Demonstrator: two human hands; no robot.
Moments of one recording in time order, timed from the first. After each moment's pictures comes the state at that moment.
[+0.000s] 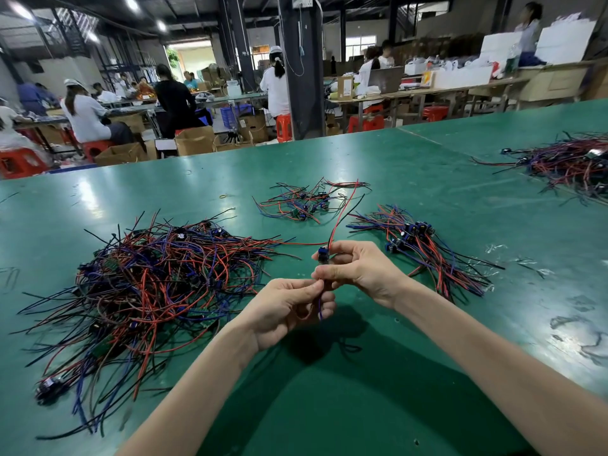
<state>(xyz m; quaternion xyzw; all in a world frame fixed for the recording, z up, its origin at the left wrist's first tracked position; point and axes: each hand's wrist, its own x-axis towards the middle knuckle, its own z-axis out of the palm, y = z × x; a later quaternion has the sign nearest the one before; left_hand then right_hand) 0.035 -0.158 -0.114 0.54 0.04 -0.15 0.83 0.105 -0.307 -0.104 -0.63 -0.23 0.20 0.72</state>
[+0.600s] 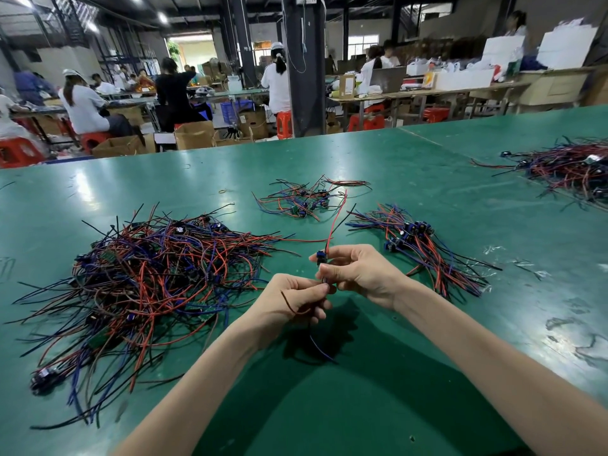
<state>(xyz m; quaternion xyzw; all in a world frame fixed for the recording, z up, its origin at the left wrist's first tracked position) 0.031 -0.162 -0.114 0.69 0.04 -0.09 0.72 0.107 -0.305 -0.109 -0.65 -0.19 0.24 0.70</state>
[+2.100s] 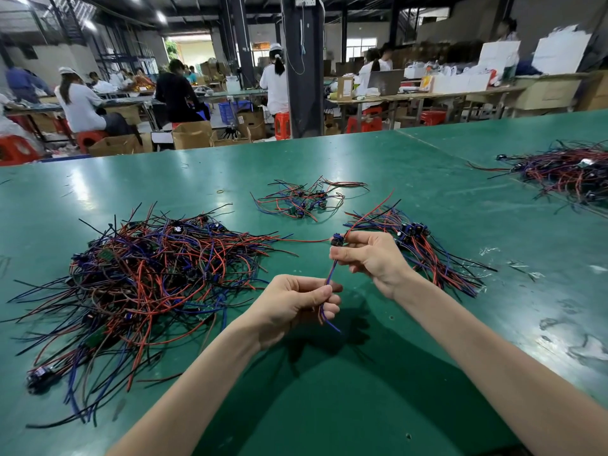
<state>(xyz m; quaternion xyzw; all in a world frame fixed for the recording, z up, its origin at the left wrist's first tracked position) 0.030 -0.169 -0.114 0.58 0.04 -0.13 0.80 0.126 -0.314 -0.104 -0.66 -0.10 0.11 0.74</state>
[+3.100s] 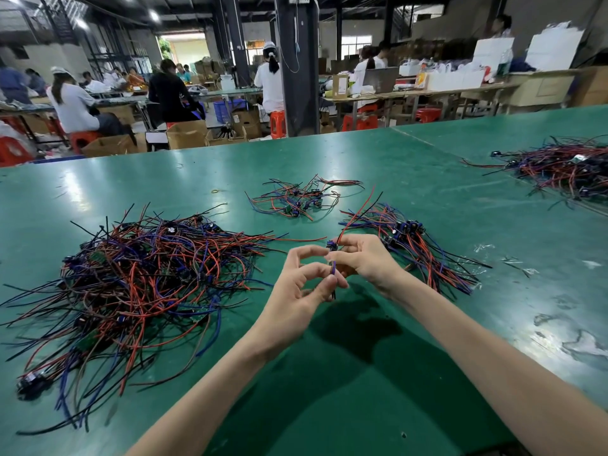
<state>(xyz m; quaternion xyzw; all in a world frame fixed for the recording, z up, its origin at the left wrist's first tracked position) 0.021 -0.186 -0.112 0.77 -0.15 0.14 0.61 0.135 -0.315 -0.119 -0.71 -0.17 0.11 0.67</state>
